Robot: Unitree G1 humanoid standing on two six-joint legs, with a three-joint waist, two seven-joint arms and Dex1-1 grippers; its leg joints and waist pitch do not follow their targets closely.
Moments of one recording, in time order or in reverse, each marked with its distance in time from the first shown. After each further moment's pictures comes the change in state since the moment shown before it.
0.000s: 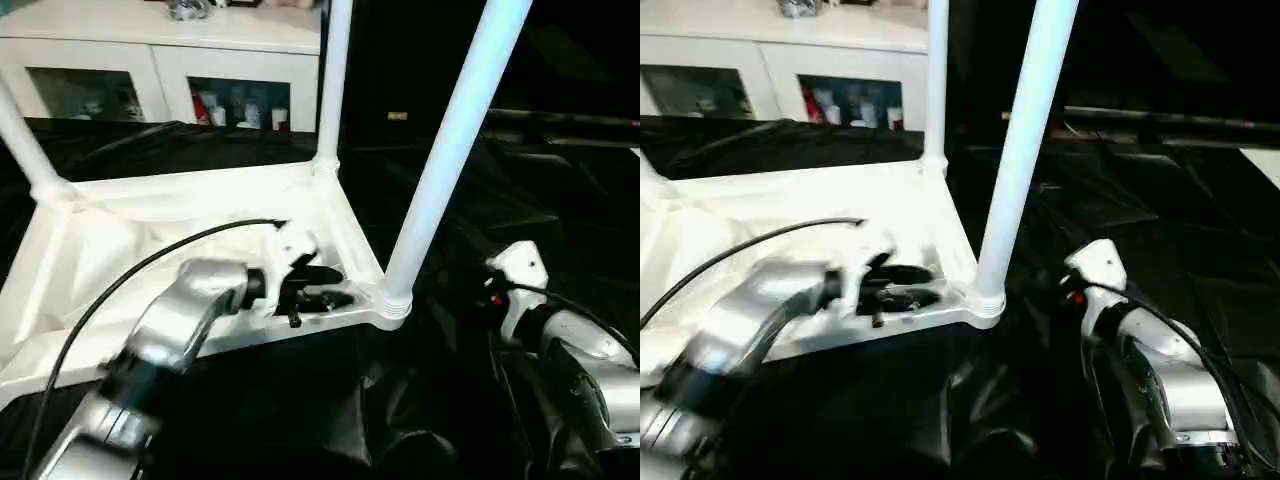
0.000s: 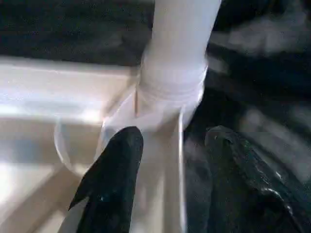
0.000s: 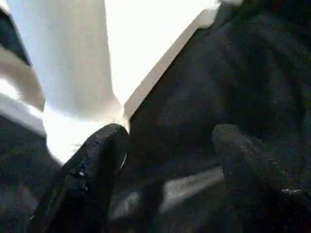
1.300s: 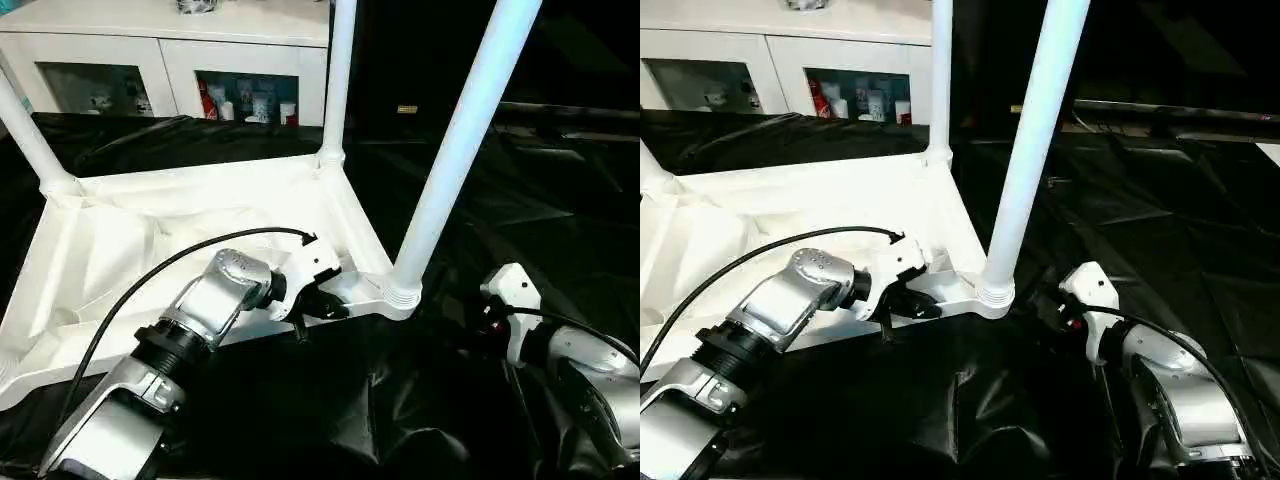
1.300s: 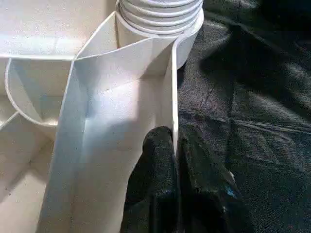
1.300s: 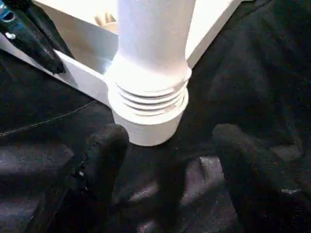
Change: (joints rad) left arm -0.106 -0.060 -0.095 0.181 0.099 -0.051 -0.012; right arm 0.031 -0.039 0.020 -0.013 0.000 0.006 0.069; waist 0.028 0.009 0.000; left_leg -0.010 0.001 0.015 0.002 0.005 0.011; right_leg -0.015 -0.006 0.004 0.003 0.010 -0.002
